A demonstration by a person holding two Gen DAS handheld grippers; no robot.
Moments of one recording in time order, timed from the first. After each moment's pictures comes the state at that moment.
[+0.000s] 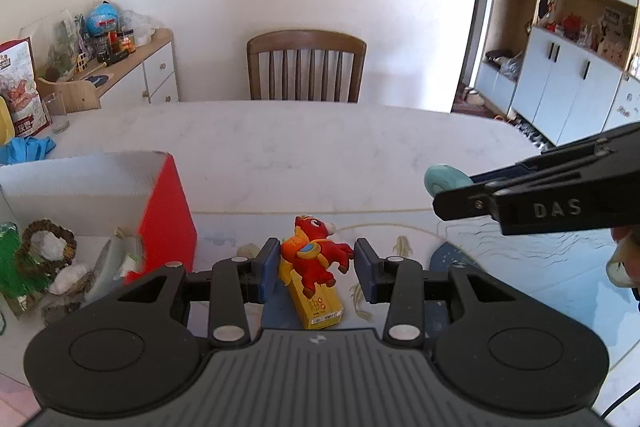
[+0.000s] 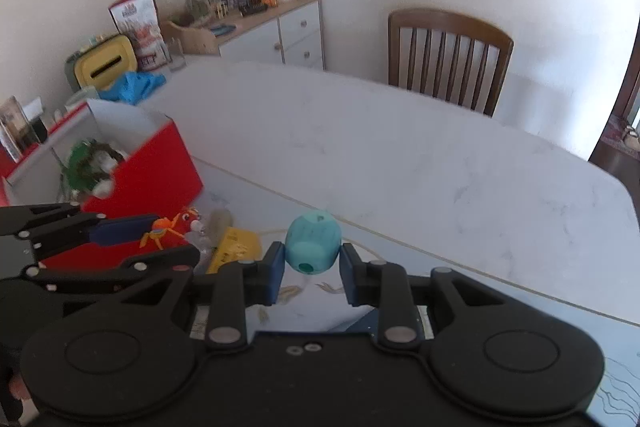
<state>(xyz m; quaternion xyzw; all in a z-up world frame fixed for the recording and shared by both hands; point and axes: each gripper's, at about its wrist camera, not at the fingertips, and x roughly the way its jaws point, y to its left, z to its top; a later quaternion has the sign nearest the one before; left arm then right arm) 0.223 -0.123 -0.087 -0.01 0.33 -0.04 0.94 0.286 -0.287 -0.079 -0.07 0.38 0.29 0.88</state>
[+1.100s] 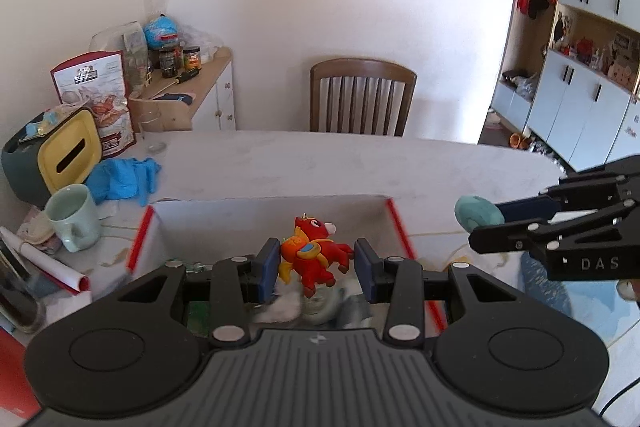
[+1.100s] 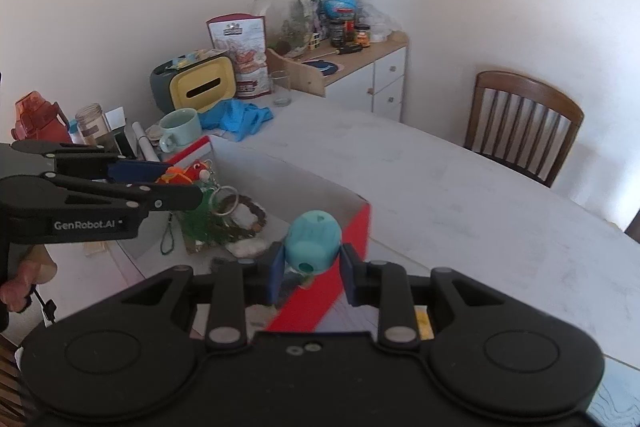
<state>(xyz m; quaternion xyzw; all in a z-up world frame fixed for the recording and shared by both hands) 0.181 0.087 -0.013 -0.01 0.32 -0.02 0.95 0.226 -0.117 -0.023 -0.10 0.34 0.35 0.86</state>
